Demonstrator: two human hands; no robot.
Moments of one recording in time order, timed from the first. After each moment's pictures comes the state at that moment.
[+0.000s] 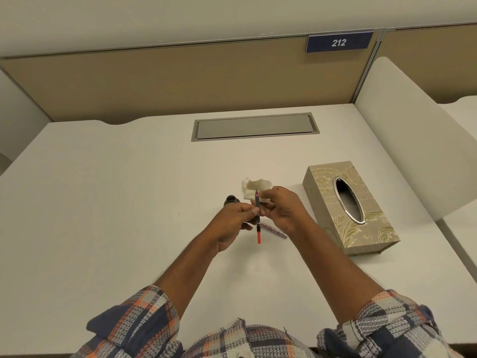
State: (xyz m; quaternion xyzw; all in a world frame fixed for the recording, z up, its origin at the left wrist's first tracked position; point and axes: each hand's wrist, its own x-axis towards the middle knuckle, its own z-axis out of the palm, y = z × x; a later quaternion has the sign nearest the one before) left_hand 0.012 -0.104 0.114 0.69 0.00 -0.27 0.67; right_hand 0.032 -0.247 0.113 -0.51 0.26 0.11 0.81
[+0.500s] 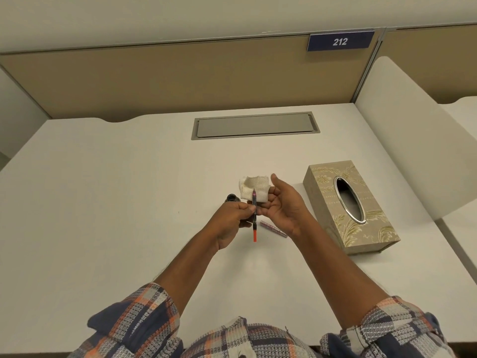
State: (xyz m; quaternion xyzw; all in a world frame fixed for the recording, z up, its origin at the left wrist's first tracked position) left_hand 0.015 -0.105 0.114 0.68 0.04 -0.26 0.68; right_hand 0.028 -0.248 0.118 -0.41 0.21 0.17 0.87
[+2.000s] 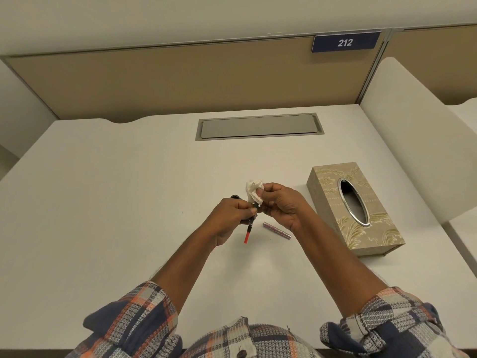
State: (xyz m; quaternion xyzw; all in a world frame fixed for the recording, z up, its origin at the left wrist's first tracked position) left_hand 0.019 -0.095 0.124 0.73 0.03 -0.24 0.63; right_hand 0.033 -0.247 0.126 -0.52 0.18 0.17 0.82
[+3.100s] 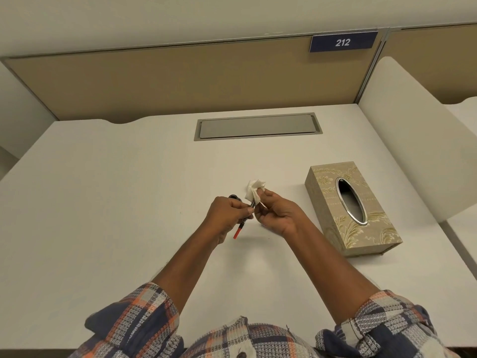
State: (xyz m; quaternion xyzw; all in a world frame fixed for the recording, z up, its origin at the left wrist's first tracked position) left_hand 0.017 -0.098 0.127 0.77 0.08 -0.18 0.60; right_hand 0.031 -0.239 0.106 -0.31 0.30 0.19 0.88
